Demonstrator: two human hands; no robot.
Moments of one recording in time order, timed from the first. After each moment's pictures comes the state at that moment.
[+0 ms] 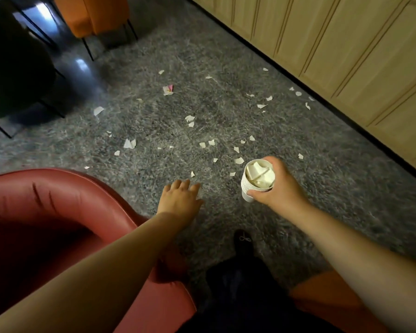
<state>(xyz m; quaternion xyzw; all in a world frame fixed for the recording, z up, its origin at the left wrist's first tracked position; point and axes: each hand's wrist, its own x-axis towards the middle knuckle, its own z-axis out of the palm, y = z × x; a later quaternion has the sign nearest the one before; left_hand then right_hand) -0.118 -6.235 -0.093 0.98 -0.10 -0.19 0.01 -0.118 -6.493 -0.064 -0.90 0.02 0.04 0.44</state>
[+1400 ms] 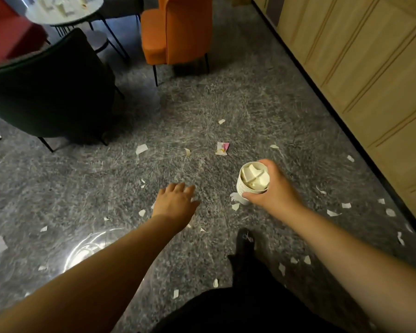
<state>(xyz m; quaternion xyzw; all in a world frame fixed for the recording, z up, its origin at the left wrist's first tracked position) 0.462 -6.007 -0.080 0.98 0.11 -0.17 0.06 0.558 -6.245 -0.051 -0.89 -0.15 0.11 0.41</state>
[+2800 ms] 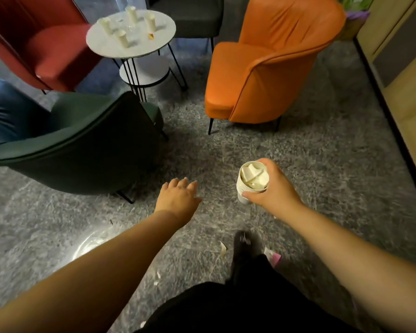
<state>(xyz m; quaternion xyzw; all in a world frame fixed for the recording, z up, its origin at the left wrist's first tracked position) 1.004 -5.538 -0.074 0.95 0.26 -0.17 0.06 1.163 -5.731 -0.046 -0.85 -0.28 0.21 0.39</state>
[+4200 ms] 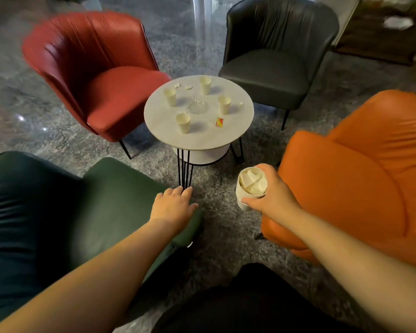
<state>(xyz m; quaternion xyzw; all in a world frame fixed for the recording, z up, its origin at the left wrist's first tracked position) 1.318 -4.958 -0.057 0.89 0.43 -0.14 0.08 1.544 -5.091 -0.034 -0.77 -0.45 0.26 0.37</state>
